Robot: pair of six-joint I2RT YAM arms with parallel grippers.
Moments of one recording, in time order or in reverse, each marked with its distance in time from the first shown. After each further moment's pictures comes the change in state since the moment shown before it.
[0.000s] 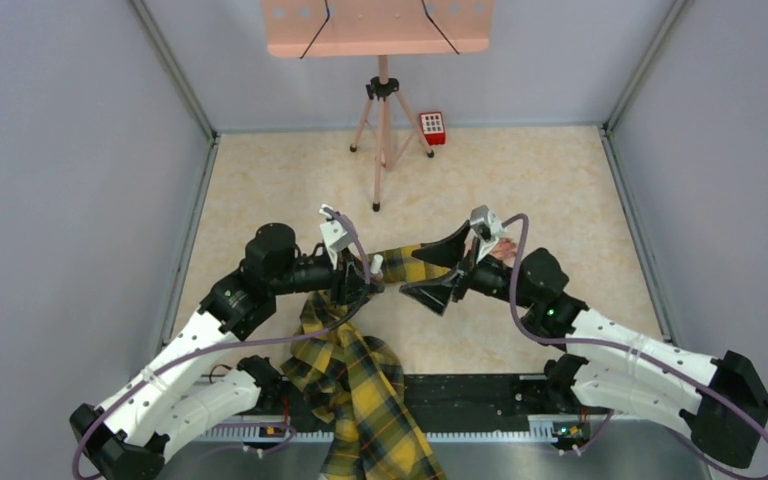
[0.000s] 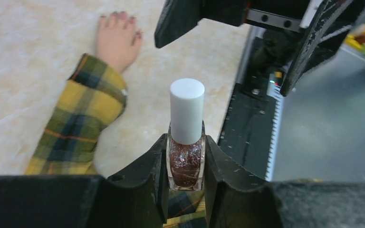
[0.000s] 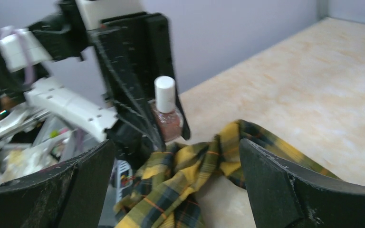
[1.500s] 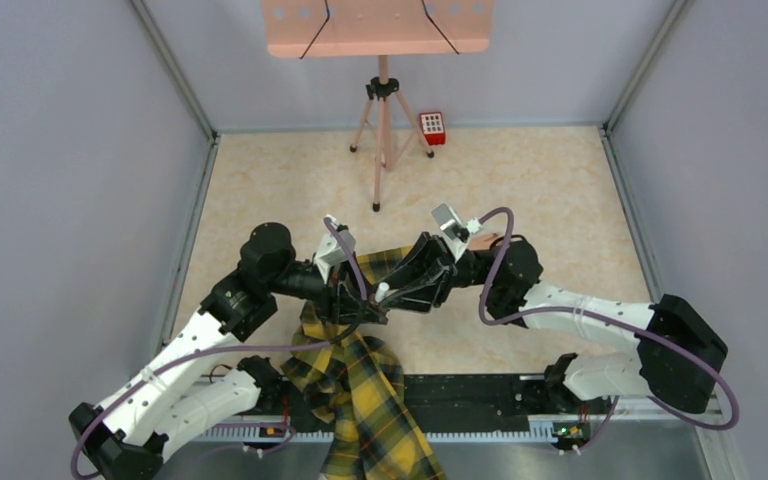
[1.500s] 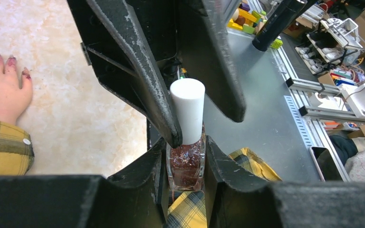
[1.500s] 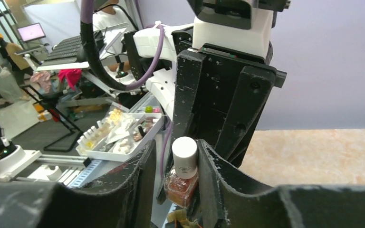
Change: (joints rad) left arm -0.012 0.000 0.000 0.143 0.492 -0.093; right arm 0.069 0.341 0.154 0.596 -0.520 0.201
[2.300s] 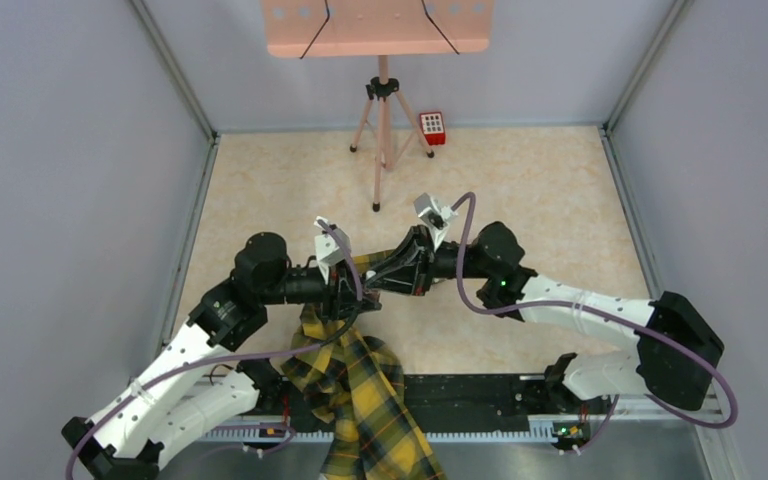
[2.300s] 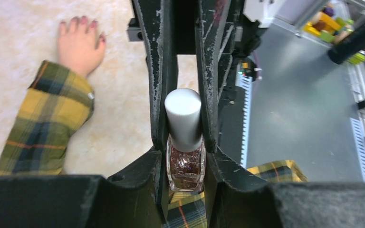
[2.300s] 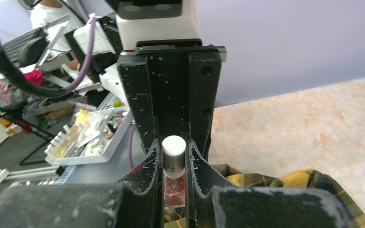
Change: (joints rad) left arm -0.010 -0.076 -0.002 -0.158 -0.296 0.071; right arm -0.001 0.026 0.068 -0.278 0.093 -0.117
